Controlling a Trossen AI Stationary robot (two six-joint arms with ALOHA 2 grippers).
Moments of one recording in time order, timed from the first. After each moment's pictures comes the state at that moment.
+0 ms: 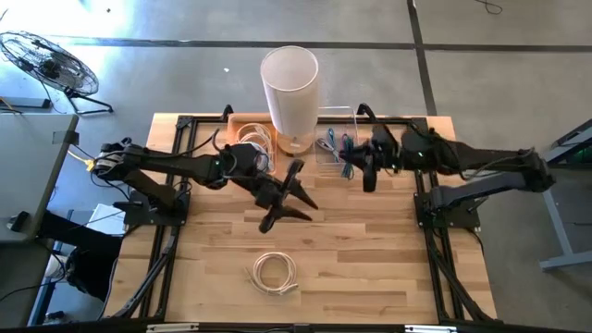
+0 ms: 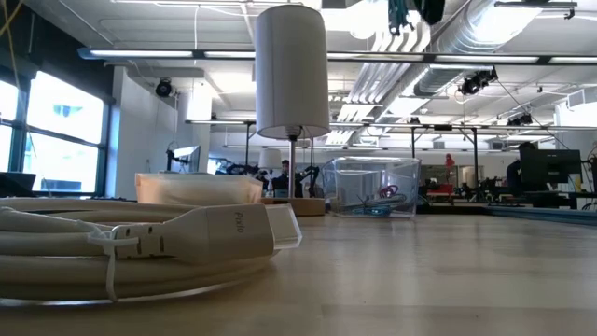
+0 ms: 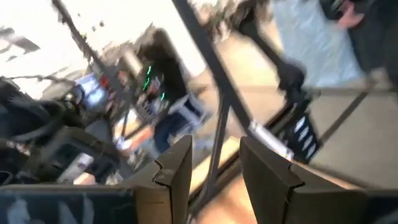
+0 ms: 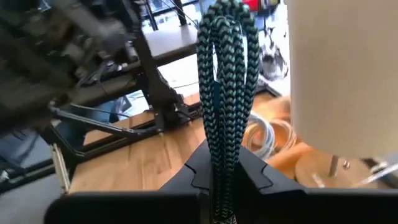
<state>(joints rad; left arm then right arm) -0.09 1.45 1.28 0.23 0.41 0.53 -0.07 1.02 1.03 -0.23 0.14 0.32</state>
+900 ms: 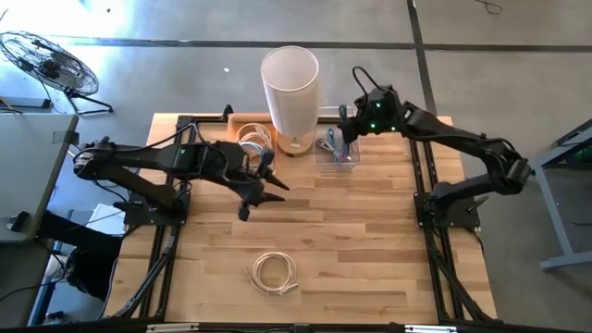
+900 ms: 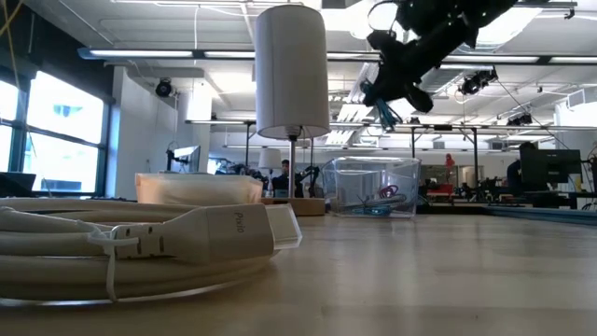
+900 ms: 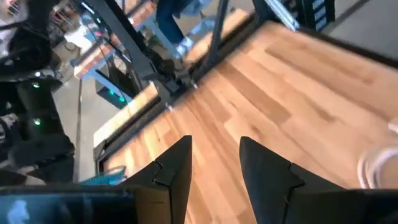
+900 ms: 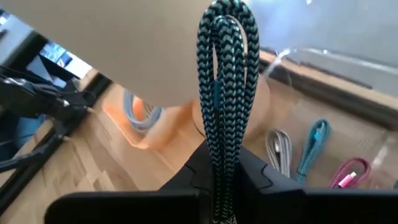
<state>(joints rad) -0.09 1.25 1.28 -0.43 0.06 0.65 -0.65 1.31 1.03 -0.32 -0.22 0.48</state>
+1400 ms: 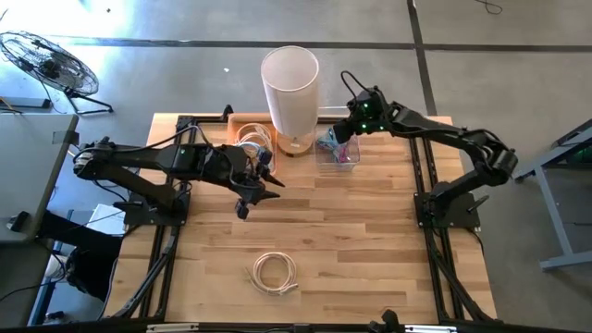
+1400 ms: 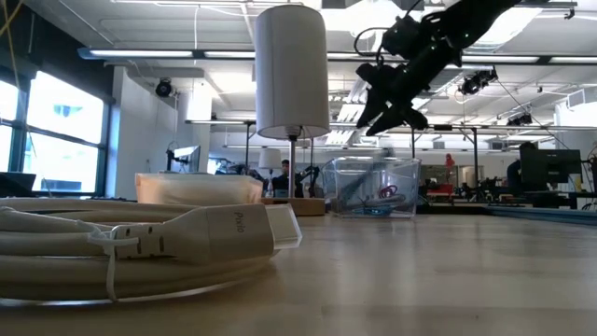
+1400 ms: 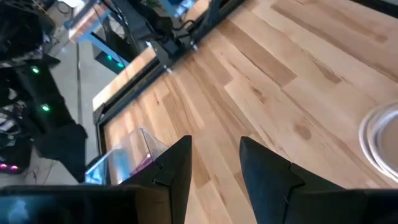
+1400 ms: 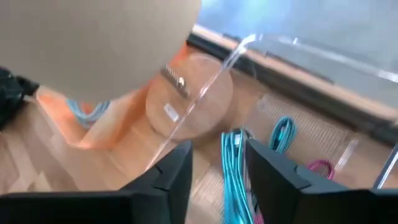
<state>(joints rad) -0.09 1.25 1.28 -0.55 -0.04 0.65 -0.68 1.45 1.03 -0.28 -0.14 0.38</state>
